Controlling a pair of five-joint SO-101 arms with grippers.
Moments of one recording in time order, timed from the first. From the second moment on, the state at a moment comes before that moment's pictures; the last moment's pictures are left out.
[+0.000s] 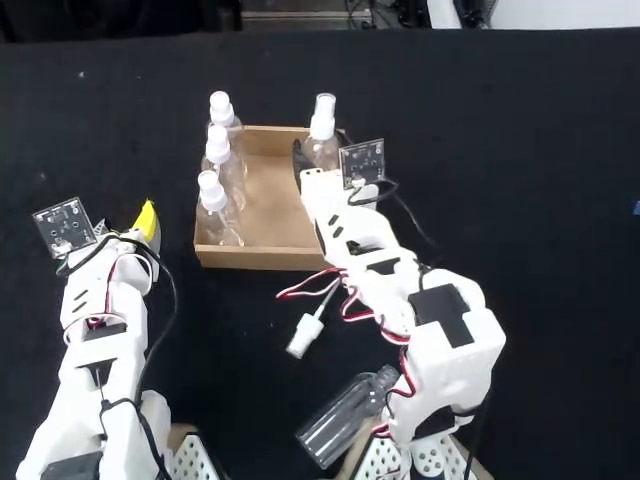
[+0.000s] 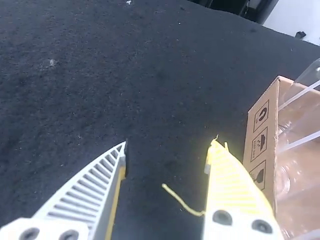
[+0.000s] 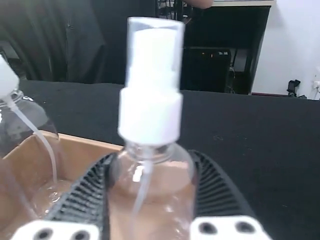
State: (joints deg) left arm -19.8 -37.1 86.2 -19.3 8.1; right arm -15.9 17.4 50.1 -47.3 -2.4
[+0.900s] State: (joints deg) left arm -19.8 -37.1 86.2 -19.3 8.1; right arm -17.8 17.5 51.4 -47.3 -2.4
